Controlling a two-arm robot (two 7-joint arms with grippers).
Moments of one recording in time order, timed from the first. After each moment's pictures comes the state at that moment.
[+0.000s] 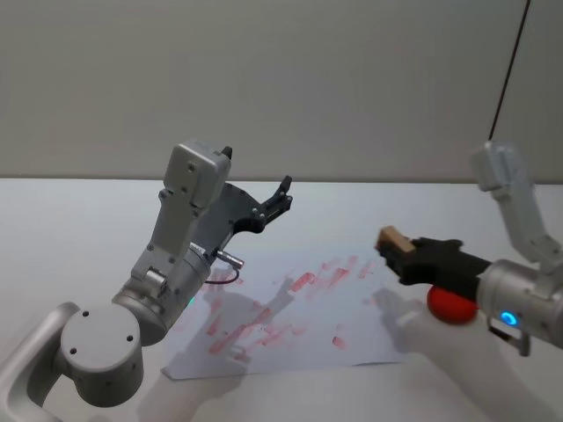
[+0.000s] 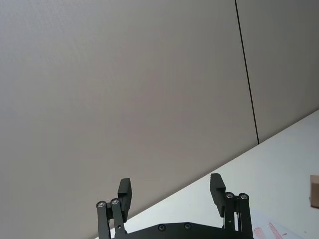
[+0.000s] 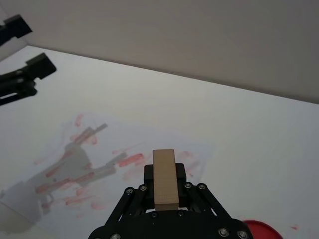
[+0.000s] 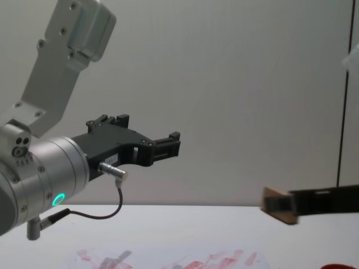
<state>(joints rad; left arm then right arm) -0.24 0.38 0.45 -1.63 -0.20 0.01 -0.01 0.15 0.28 -0.25 -1.73 0.38 0.64 0.27</state>
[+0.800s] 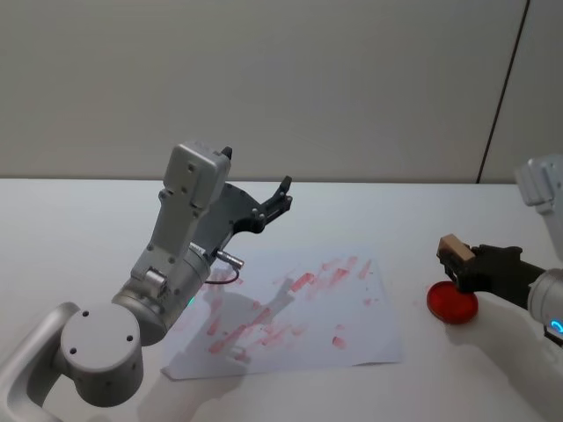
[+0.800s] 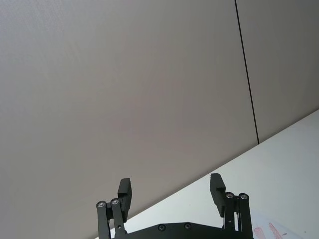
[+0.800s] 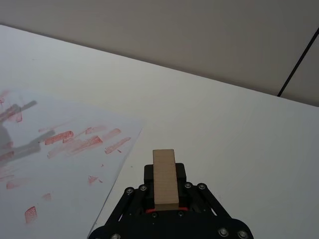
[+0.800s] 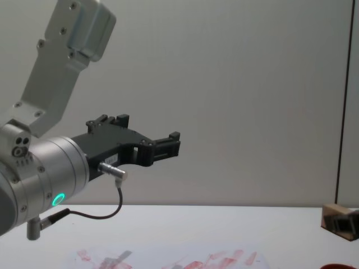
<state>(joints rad) -0.24 0.38 0.45 -1.63 -0.20 0.01 -0.01 0.12 0.38 -0.21 -1.70 0.31 0.59 0.24</state>
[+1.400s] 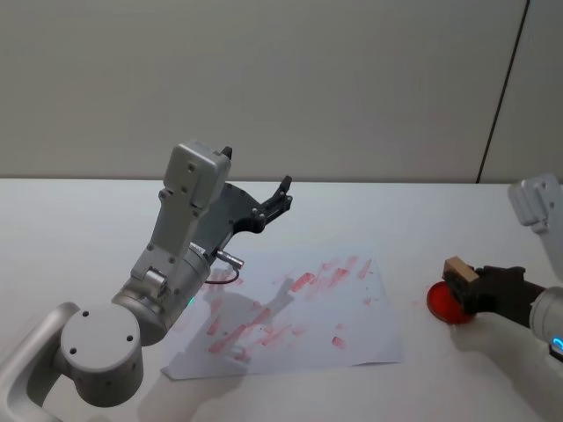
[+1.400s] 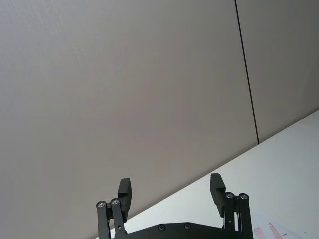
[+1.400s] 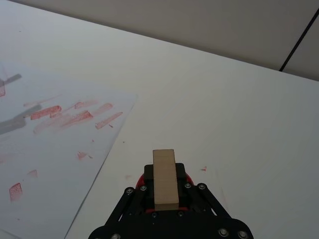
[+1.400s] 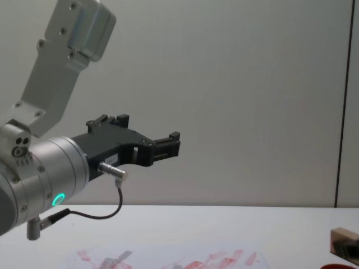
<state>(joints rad) -0.24 0.38 0.45 -1.63 -0.20 0.01 -0.01 0.10 0.39 -0.21 -1.68 0.28 0.62 0.24</state>
